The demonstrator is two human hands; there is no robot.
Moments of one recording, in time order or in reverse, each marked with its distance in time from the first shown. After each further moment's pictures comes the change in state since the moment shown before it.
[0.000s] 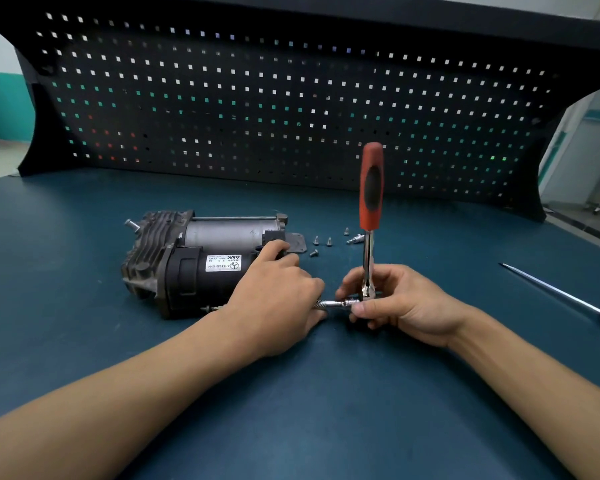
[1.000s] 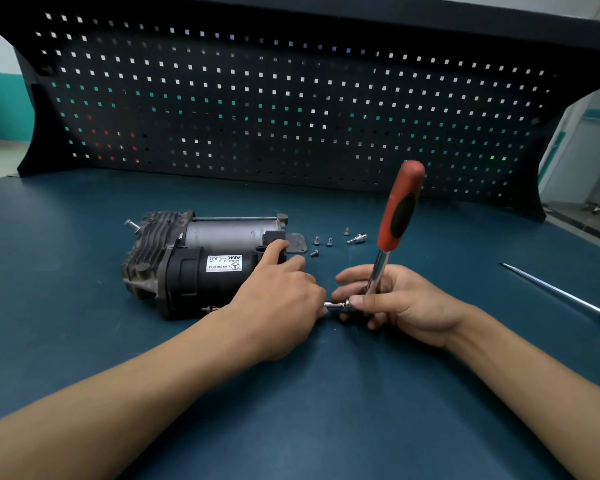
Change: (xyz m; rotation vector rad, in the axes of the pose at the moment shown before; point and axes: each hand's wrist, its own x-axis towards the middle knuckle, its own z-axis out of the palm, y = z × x) left_hand 0.000 0.001 0.000 0.000 -0.070 0.042; right_hand 0.005 0.004 0.000 0.019 0.014 0.043
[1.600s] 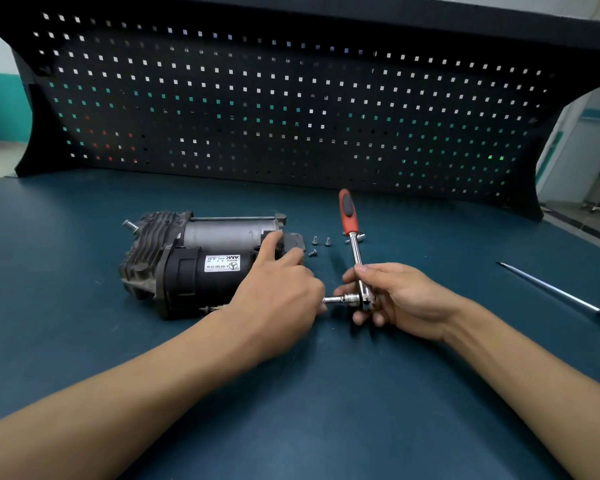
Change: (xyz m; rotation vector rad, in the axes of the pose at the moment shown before) left_hand 0.003 0.004 -0.007 -0.011 0.005 -0.062; right_hand 0.003 -0.009 0.002 0.092 0.116 0.143
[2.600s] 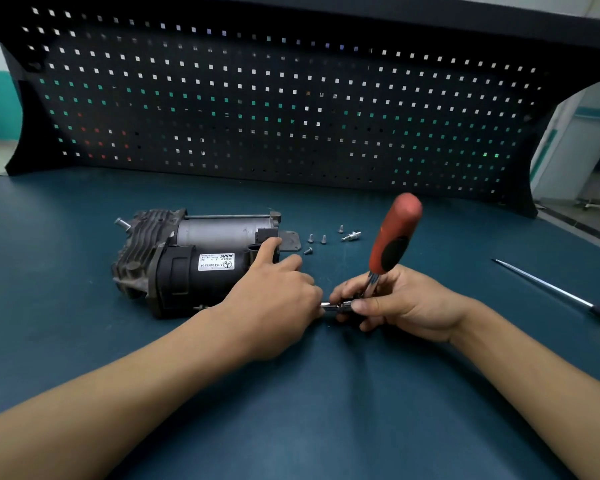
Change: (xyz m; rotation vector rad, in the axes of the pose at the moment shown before) left_hand -0.003 -0.002 0.004 -0.001 -0.017 0.089; right_hand -0.014 0.002 -0.005 -0.114 -0.217 -0.141
